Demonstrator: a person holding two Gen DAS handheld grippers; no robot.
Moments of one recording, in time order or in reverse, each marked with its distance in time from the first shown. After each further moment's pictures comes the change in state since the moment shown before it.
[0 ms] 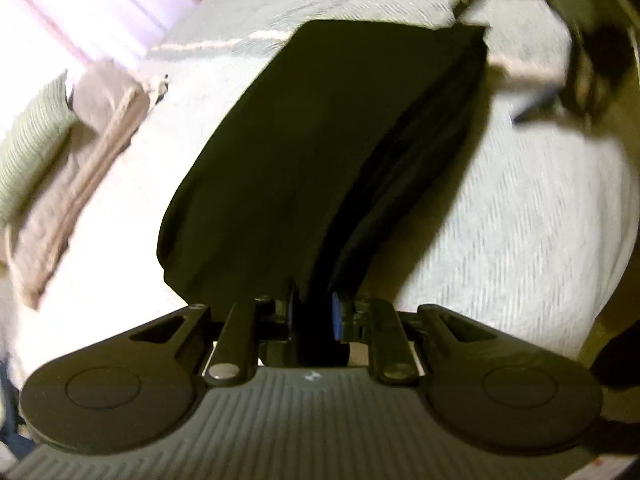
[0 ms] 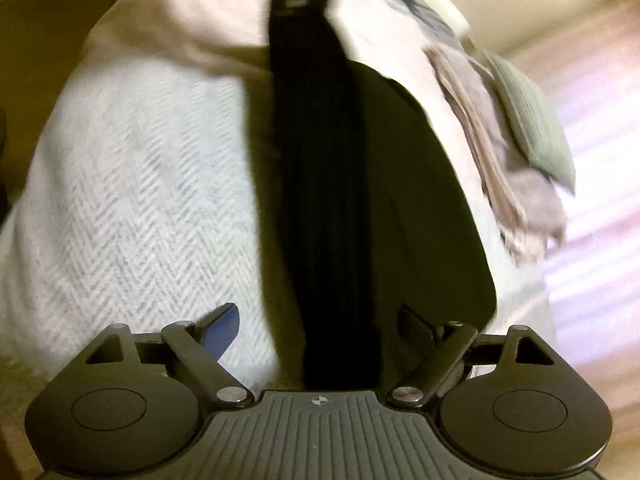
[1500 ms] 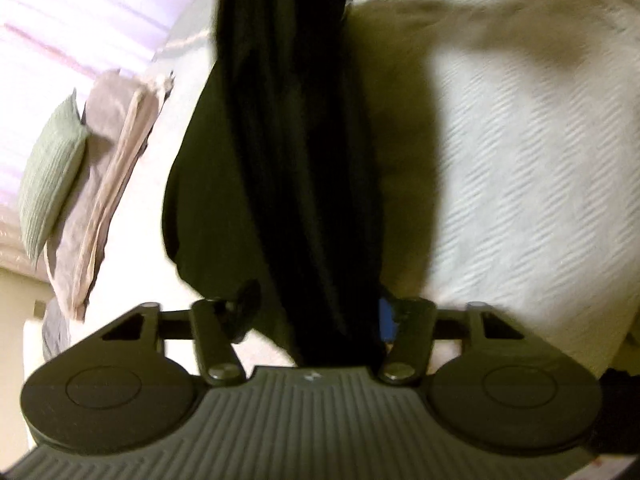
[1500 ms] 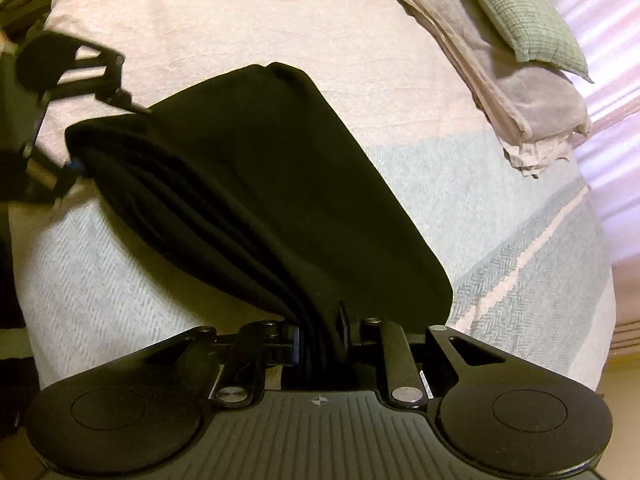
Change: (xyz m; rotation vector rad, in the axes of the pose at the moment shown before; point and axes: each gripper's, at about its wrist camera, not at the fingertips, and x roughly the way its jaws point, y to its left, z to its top) left arm 0.026 -0.039 -0.019 0.158 0.085 0.166; right arm 0.000 -0.175 0.074 0.370 0.278 0.268
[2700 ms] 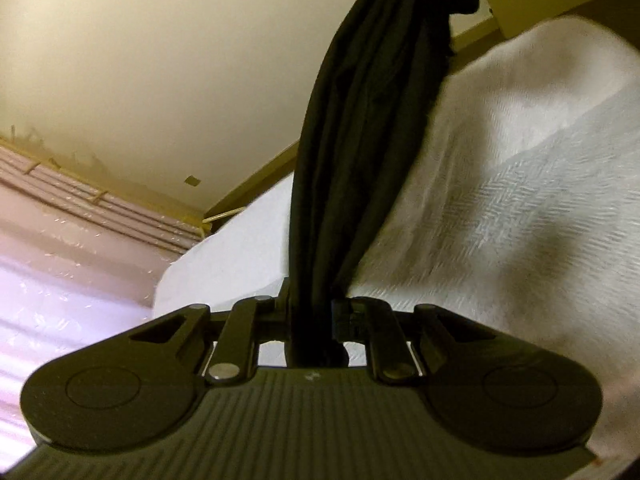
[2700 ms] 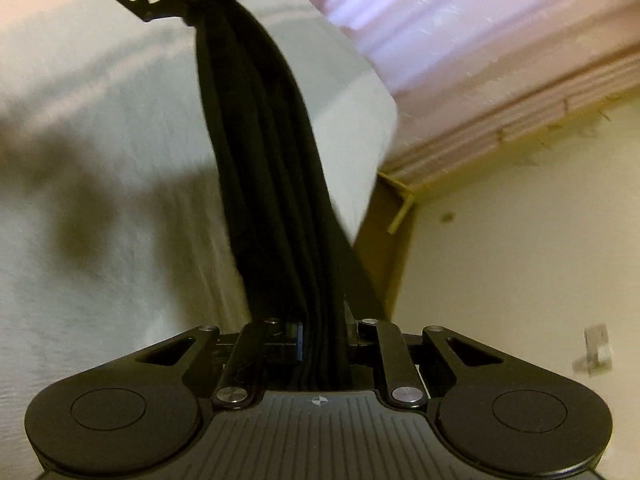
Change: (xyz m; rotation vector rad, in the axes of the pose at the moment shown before) left arm 0.028 0.093 0.504 0.597 -0.599 -0.140; right arm -0.059 -0.232 -0.343 0.418 0.212 -0.538
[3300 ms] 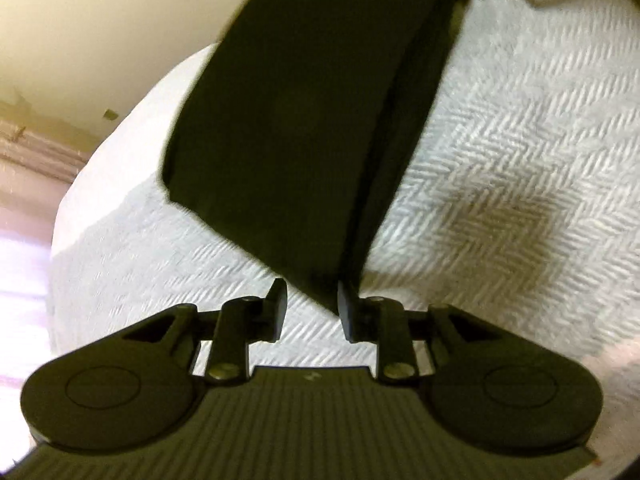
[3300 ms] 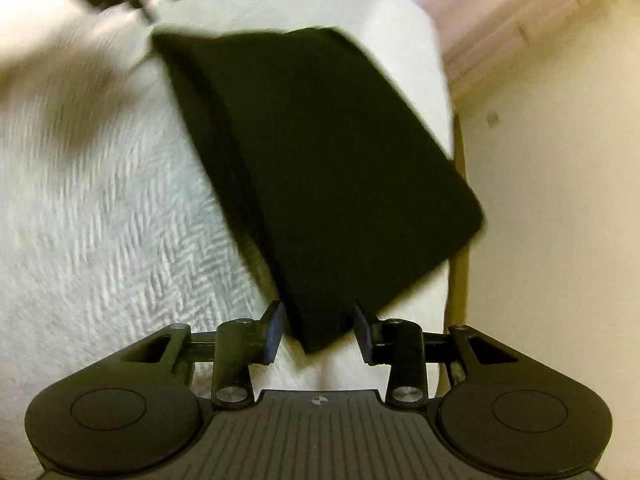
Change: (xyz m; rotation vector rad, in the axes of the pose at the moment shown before) left arm 0.049 -0.106 -0.070 -0.084 0.167 -0.216; right arm -0.020 0.089 -0.051 0.345 0.137 0.174
